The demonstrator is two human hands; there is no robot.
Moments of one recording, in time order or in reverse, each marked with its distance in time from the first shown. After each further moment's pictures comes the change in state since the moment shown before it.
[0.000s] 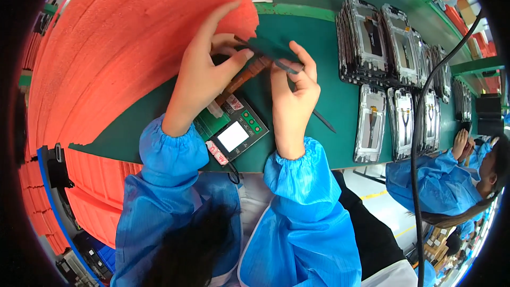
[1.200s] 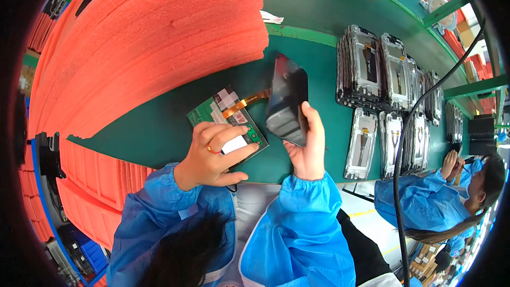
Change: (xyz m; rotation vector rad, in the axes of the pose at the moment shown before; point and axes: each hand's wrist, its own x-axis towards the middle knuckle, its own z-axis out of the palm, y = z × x) left_hand -0.108 -0.024 -0.024 0.831 -0.212 0.639; right_hand -0.008 0.000 -0.052 0.837 -0.203 0.845
